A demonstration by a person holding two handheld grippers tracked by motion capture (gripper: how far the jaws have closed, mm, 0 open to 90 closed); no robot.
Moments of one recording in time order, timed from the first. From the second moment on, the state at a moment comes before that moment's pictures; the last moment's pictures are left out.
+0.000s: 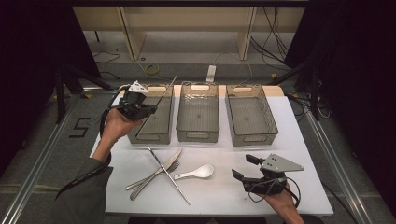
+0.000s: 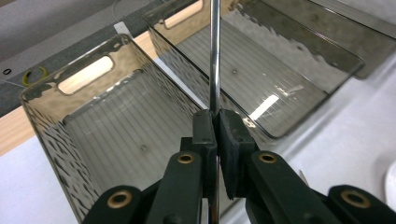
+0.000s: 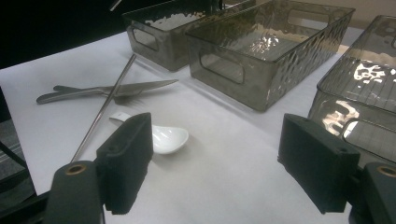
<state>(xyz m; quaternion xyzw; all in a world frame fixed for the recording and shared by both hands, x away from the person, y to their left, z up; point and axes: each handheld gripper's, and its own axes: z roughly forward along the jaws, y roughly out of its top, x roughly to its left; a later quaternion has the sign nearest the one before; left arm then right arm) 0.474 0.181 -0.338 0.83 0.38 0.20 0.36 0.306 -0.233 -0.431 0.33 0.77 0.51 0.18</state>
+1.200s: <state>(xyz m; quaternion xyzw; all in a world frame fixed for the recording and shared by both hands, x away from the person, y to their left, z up) 0.523 0.197 -0.369 0.80 0.43 0.24 0.34 0.306 -0.234 -0.432 0.33 0.77 0.51 0.18</state>
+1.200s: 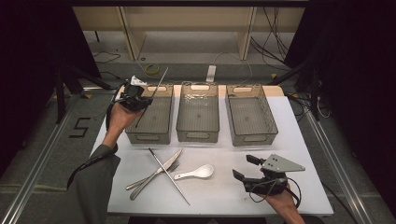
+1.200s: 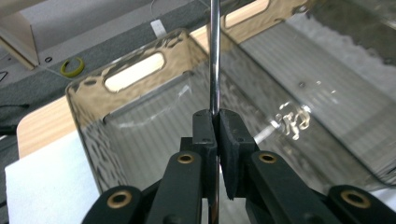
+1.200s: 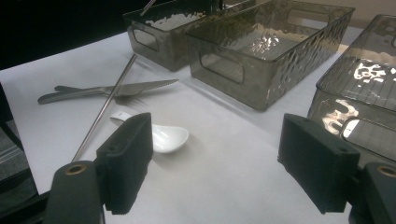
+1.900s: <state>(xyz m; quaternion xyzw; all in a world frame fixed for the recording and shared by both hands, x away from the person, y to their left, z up) 0.524 0.214 -0.395 0.78 0.47 0.22 0.34 0.306 -0.234 -0.432 0.33 0.77 0.51 0.18</state>
